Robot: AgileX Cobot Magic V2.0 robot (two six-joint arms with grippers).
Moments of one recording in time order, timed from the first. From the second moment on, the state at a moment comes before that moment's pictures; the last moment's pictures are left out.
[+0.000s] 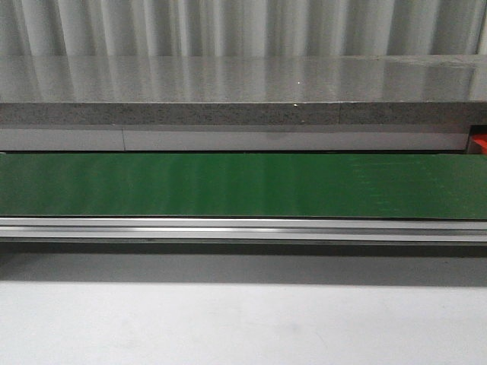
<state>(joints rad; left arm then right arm) 0.07 0.39 -0.50 -0.39 0.65 0.38 -0.50 2.01 -1.92 0.35 0.79 -0.31</state>
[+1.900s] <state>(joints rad) 0.07 0.39 -0.50 -0.39 0.65 0.38 -0.07 0.39 -0.55 0.37 0.58 -0.36</state>
